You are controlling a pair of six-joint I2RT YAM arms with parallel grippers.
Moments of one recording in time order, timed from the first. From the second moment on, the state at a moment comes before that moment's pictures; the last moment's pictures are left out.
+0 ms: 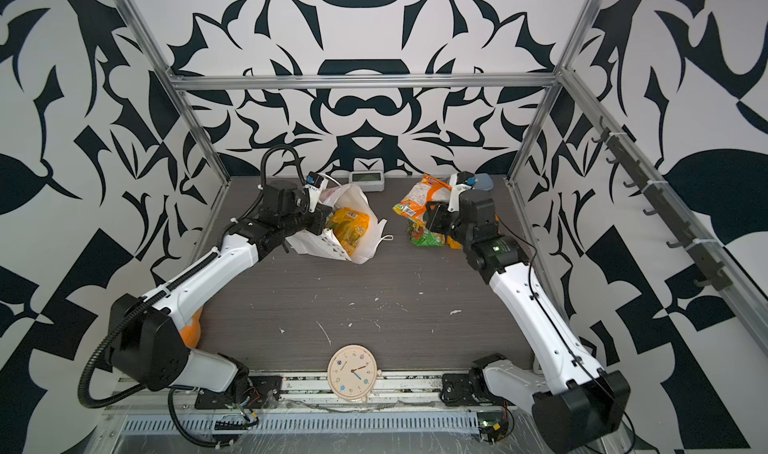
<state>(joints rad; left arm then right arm) -0.45 1.45 1.19 -0.26 0.17 0.00 0.24 1.16 1.12 -0.45 -0.15 0.53</state>
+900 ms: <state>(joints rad) -0.42 1.41 1.19 -0.29 0.15 -0.06 0.30 2.03 1.57 -0.57 -0.21 0.21</state>
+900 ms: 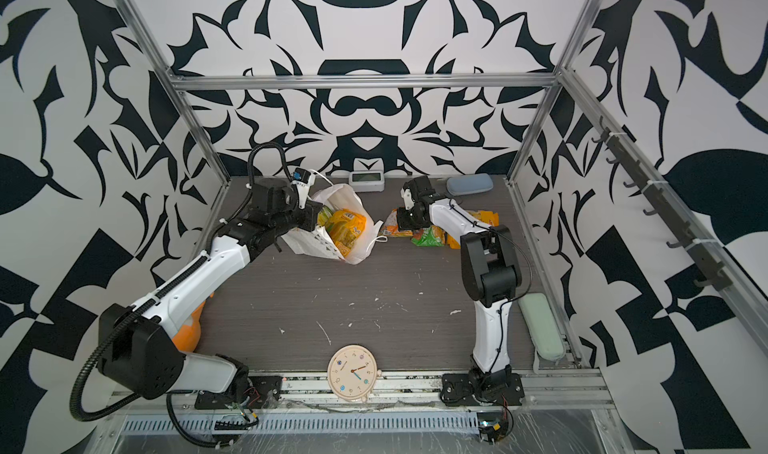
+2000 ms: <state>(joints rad) -0.42 1.42 1.19 -0.25 0.15 -0.09 0.33 1.93 1.68 -0.61 -0.01 0.22</state>
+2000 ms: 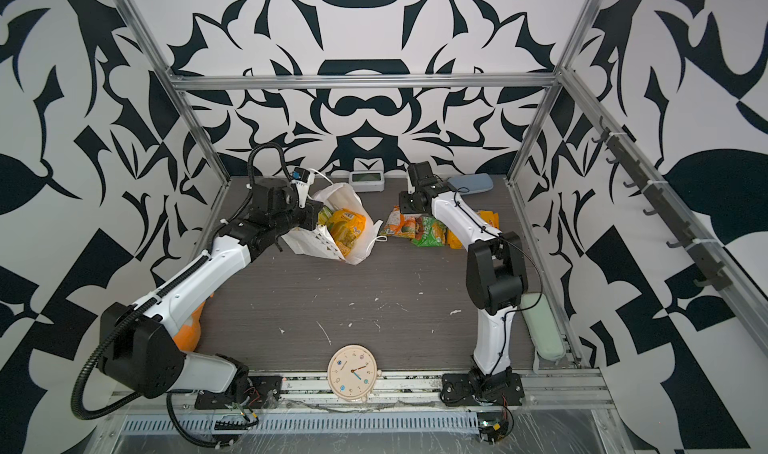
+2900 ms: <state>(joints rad) -0.42 1.43 1.17 -0.21 0.18 -0.13 0.40 1.92 1.77 -0.73 0.05 0.21</state>
